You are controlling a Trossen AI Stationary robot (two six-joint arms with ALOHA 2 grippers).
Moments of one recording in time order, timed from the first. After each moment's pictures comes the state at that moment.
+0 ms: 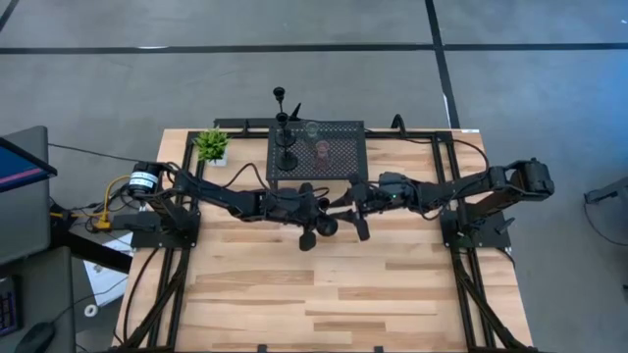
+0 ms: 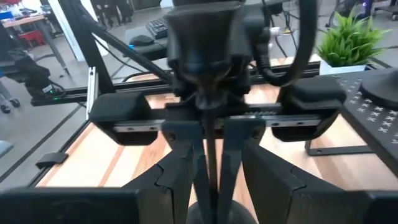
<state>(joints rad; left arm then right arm) -0.06 1.52 0.88 0.42 -0.04 -0.03 -0.04 1.41 0.62 0.59 -0.17 0.12</state>
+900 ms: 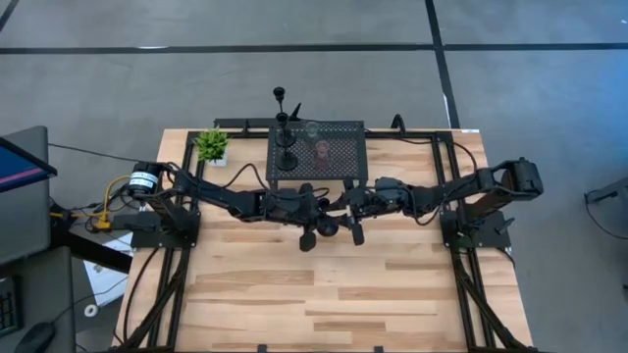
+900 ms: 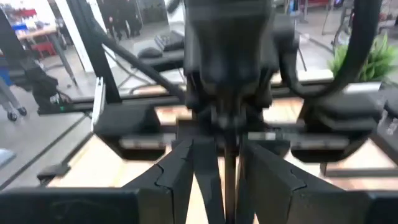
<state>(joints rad) -0.06 1.52 0.88 0.43 -0.04 -0.03 -0.02 1.50 0.63 0.73 -0.16 0.12</state>
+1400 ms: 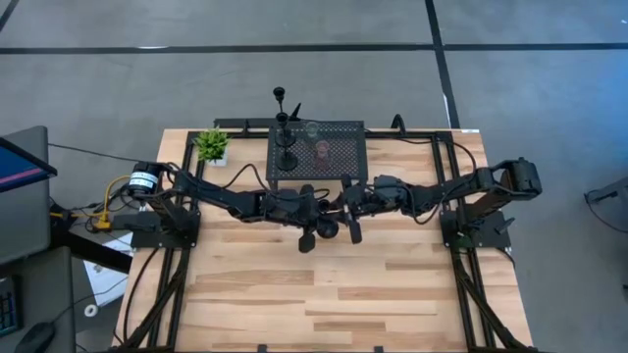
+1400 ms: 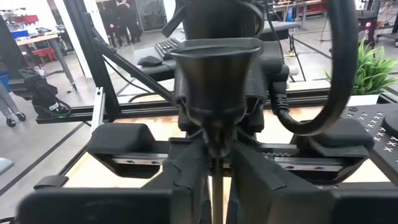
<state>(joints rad) -0.07 1.52 0.88 0.43 -0.01 -0.03 -0.02 1.51 0.67 0.74 -0.16 0.12</state>
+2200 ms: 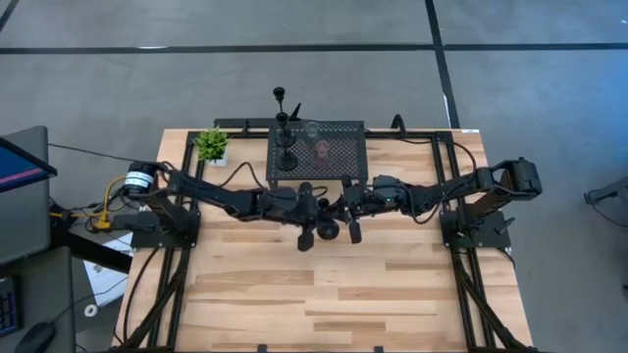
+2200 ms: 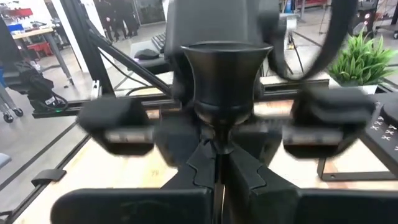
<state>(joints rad) -0.06 1.48 0.88 0.42 -0.02 -0.03 -0.02 1.51 0.67 0.71 -0.15 0.12</state>
